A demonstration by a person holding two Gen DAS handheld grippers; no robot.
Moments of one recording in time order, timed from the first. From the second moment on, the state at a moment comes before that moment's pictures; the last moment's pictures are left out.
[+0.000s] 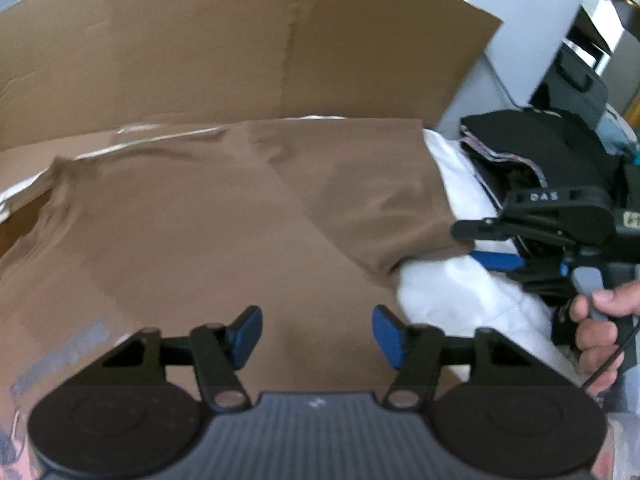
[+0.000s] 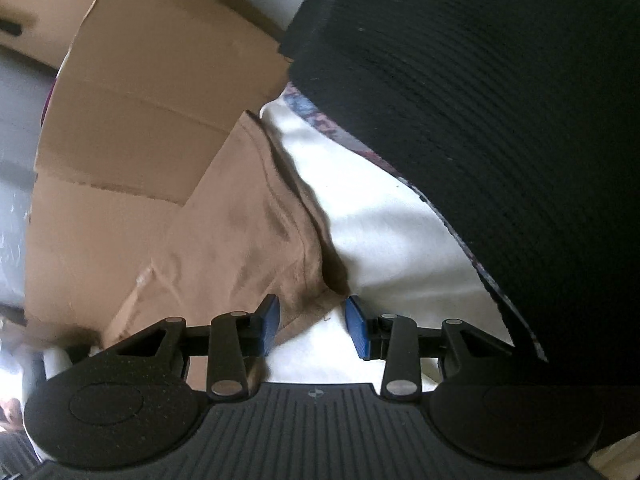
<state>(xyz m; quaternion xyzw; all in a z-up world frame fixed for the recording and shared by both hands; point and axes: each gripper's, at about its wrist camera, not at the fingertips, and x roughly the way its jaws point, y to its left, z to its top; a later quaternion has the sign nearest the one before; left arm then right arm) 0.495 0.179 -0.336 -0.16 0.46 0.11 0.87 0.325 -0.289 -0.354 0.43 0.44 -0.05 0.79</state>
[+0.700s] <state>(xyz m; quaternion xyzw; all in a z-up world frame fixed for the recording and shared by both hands) 0.550 0.130 -0.369 -0.09 0.48 0.05 0.87 0.338 -0.259 -0.326 0.31 0.39 -0.02 0.87</state>
